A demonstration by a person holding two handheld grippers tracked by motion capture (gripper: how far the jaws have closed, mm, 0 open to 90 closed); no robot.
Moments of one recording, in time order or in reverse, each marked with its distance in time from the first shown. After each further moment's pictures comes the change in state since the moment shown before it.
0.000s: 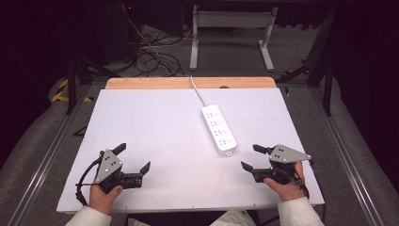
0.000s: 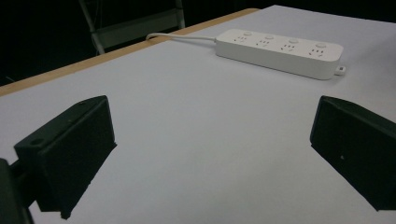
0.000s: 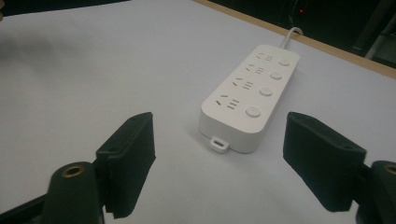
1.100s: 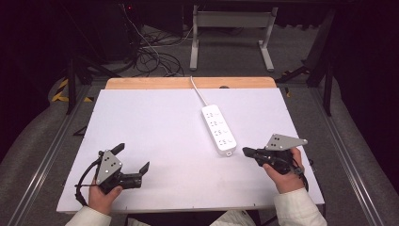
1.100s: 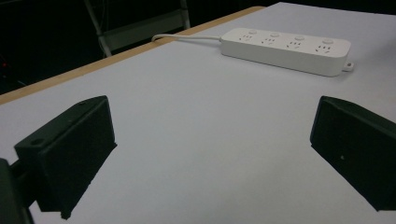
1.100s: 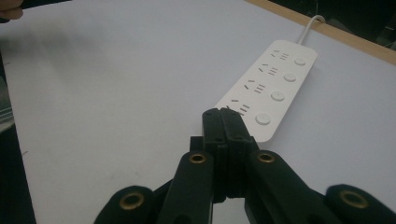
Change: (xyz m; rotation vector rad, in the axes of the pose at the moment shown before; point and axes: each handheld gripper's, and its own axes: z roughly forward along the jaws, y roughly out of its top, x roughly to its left) left arm 0.000 0.000 -0.002 0.001 0.028 0.034; right arm -0.010 0.034 0.004 0.106 0.078 0.006
